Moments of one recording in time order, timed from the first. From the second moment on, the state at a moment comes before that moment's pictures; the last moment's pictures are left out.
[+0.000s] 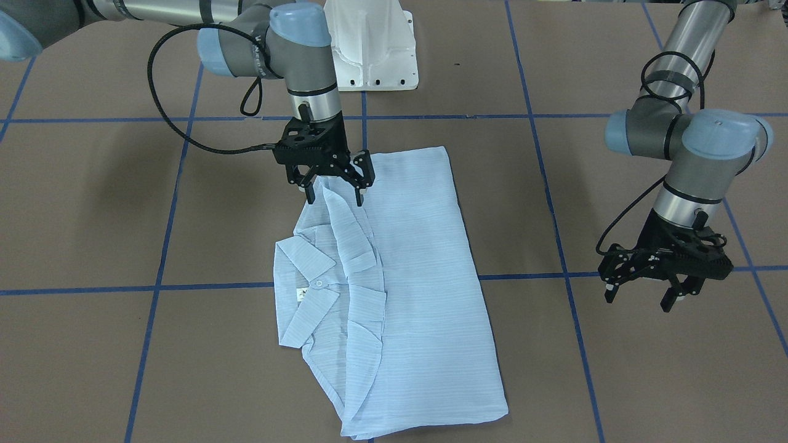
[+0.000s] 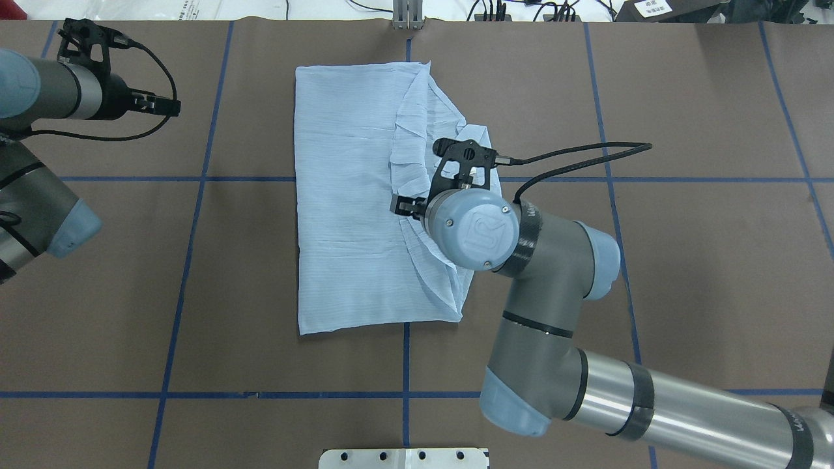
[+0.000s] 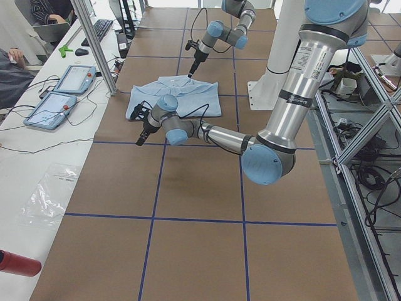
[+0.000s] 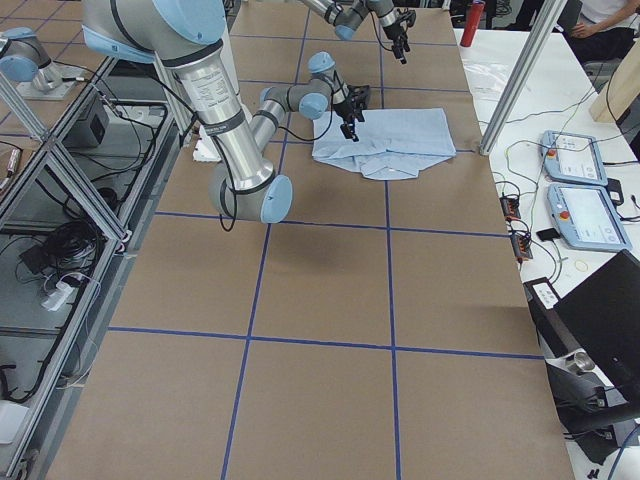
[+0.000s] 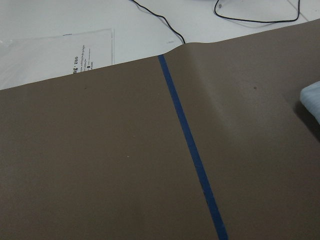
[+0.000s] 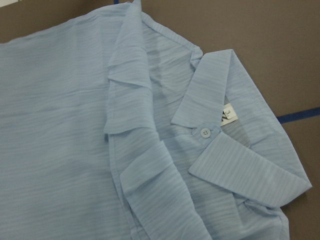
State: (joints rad) left arm -0.97 -1.92 -1.41 -2.38 -1.78 -0.72; right arm 0.41 -0.90 1.71 -1.45 1.42 1.44
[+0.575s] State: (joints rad) left arm -0.97 -1.92 -1.41 -2.38 -1.79 -0.72; right arm 0.29 -0.88 1.69 -1.63 1.38 1.10
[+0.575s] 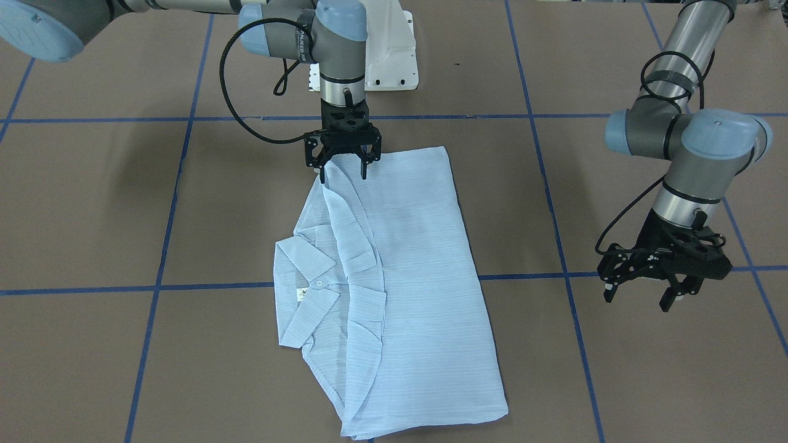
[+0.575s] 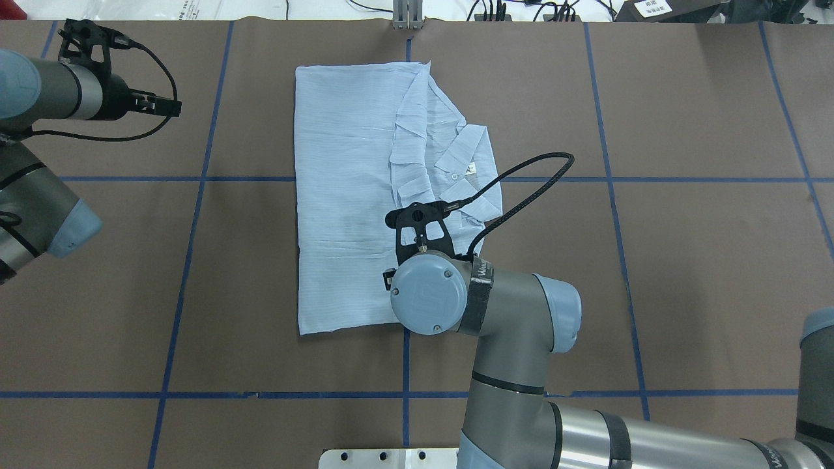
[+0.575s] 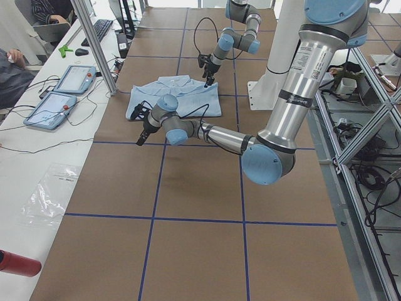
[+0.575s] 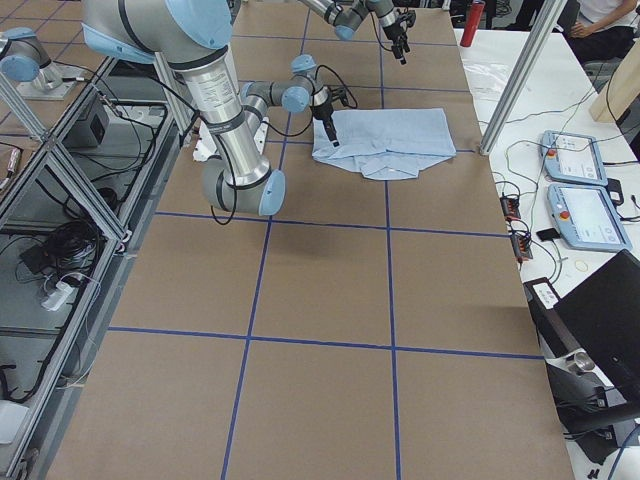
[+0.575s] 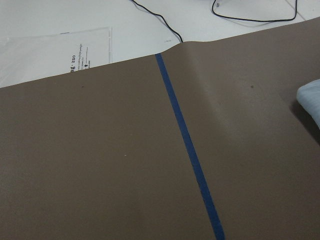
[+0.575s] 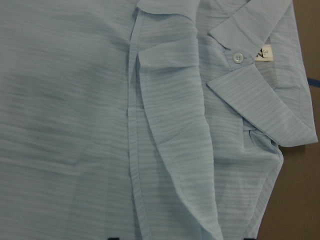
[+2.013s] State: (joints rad) left arm -0.97 -1.92 -1.41 -2.38 -1.78 -0.72; right arm 0.28 -0.89 1.69 -1.63 1.35 0.91
